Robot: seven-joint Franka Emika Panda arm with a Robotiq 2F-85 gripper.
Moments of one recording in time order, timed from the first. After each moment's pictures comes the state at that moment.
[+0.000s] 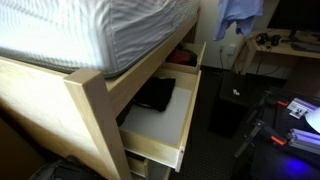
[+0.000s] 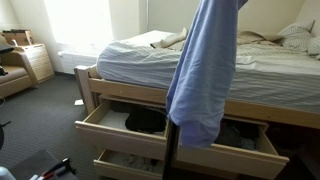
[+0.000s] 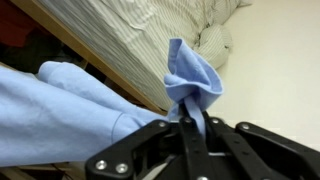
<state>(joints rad) -0.42 -0.14 -0.10 -1.50 -0.06 2.45 1.65</state>
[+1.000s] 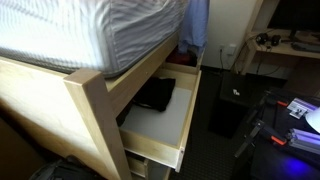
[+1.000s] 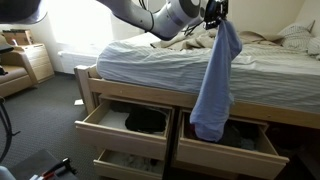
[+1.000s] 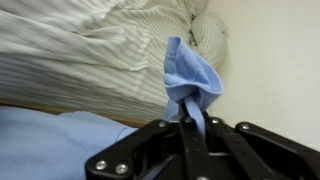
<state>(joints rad) -0.19 0.34 -0.29 -1.46 -0.57 3.01 2.59</state>
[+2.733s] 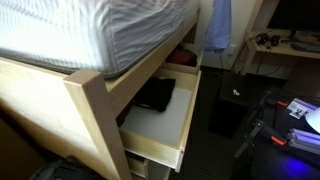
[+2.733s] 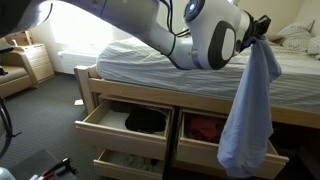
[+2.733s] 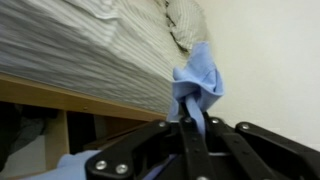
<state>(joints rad) -0.83 0.36 0.17 -1.67 -0.42 3.41 2.38</state>
